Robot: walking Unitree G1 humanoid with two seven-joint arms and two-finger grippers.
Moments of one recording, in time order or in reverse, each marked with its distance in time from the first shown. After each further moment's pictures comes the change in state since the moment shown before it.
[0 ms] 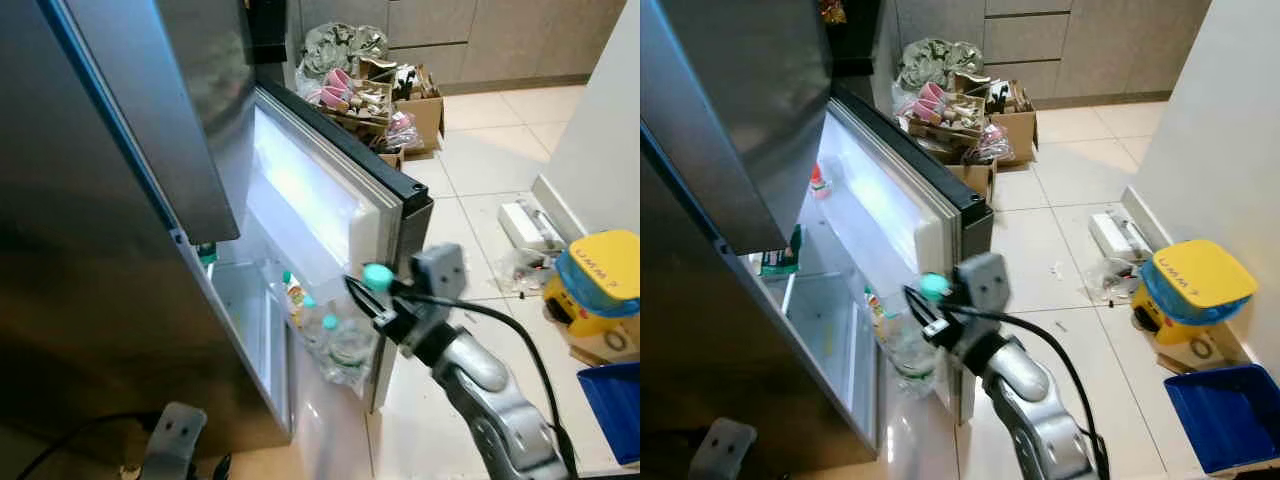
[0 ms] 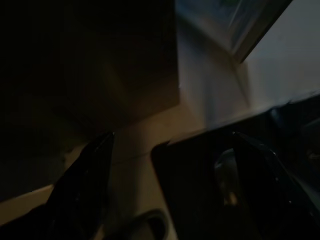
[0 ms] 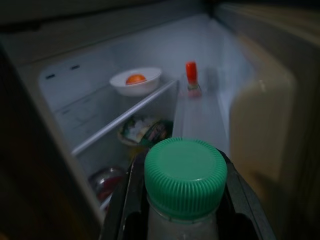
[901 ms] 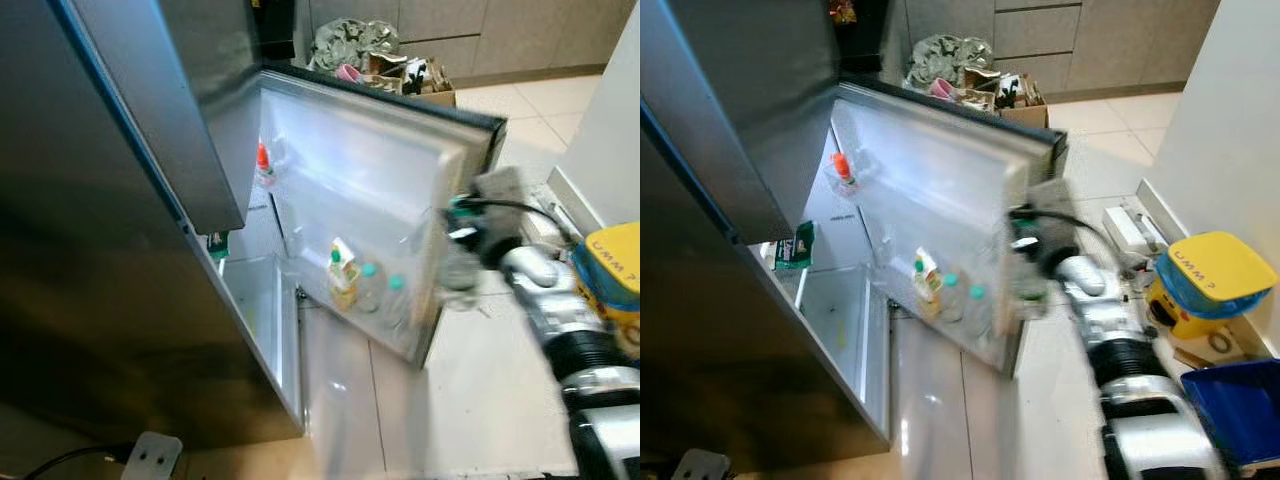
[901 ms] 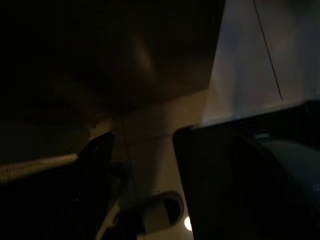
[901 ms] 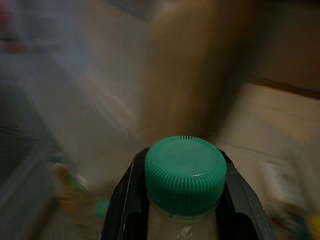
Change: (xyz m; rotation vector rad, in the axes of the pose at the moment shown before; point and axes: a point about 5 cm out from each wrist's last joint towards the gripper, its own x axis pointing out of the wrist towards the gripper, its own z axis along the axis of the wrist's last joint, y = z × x) left arm -0.005 0.010 -0.010 -0.019 -0.014 0.071; right arm -0.080 -0.192 0.033 -0.365 0.159 -0.608
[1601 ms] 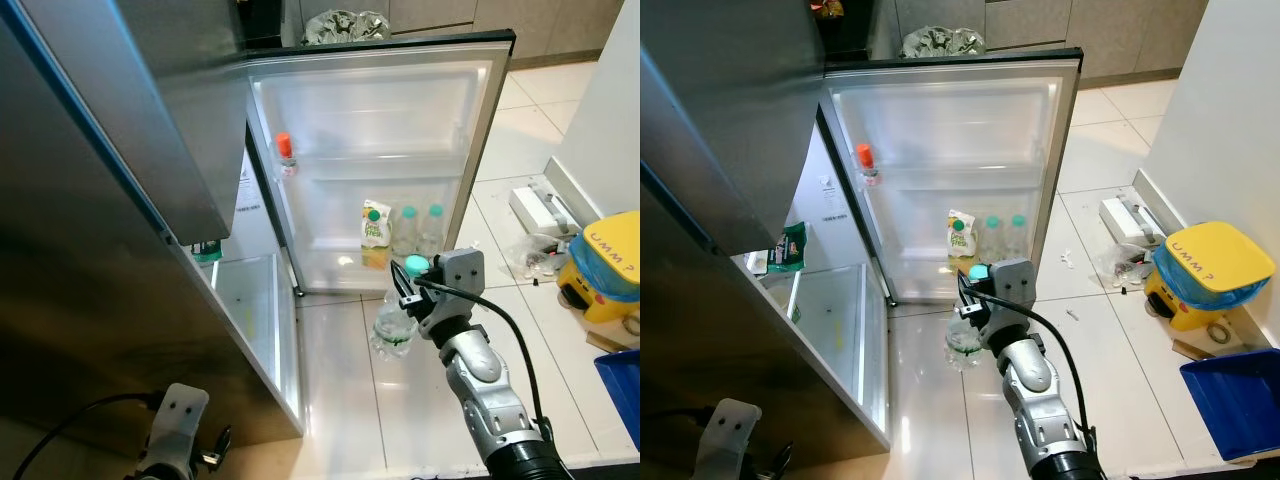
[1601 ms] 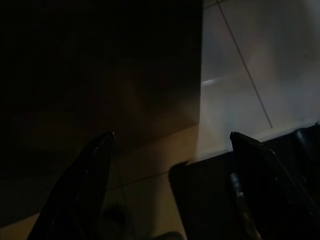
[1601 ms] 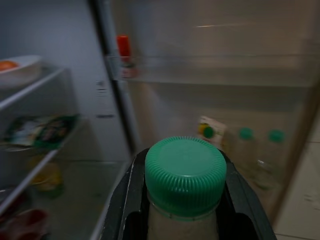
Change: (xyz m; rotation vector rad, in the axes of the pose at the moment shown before) left arm 0.035 -0.010 0.040 0.036 -0.119 -0.048; right arm -0.053 0.162 -0.030 0.291 -0.083 0.089
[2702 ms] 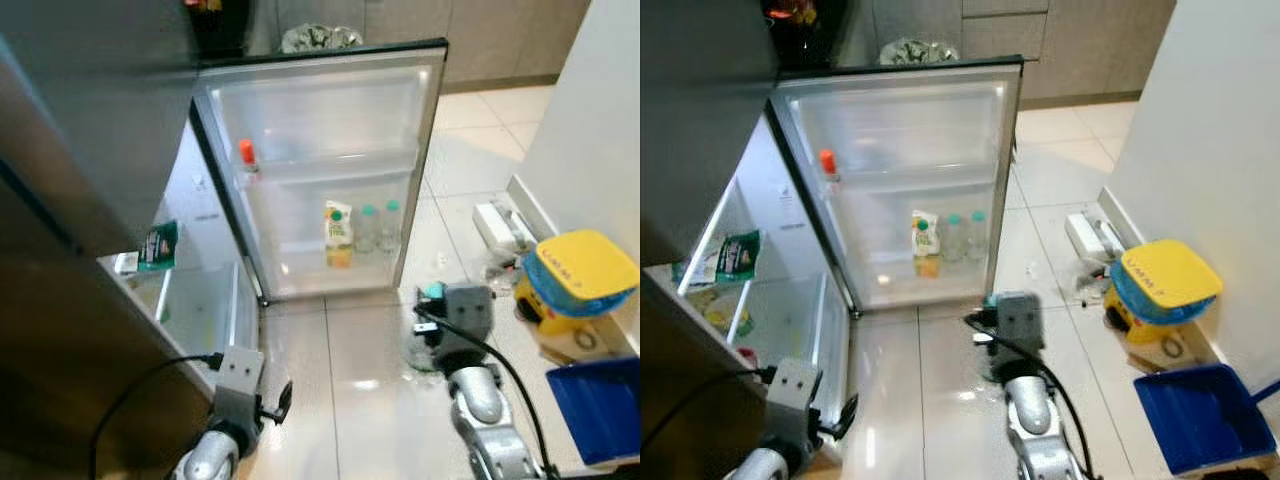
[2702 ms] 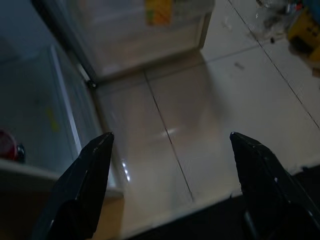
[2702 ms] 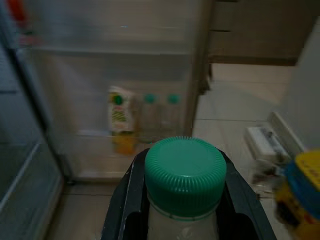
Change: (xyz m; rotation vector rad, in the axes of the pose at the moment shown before) left arm 0.029 -0.051 0.054 -0.075 -0.169 -0.075; right arm -0.033 -0.003 -0.018 -0.078 0.094 -0.144
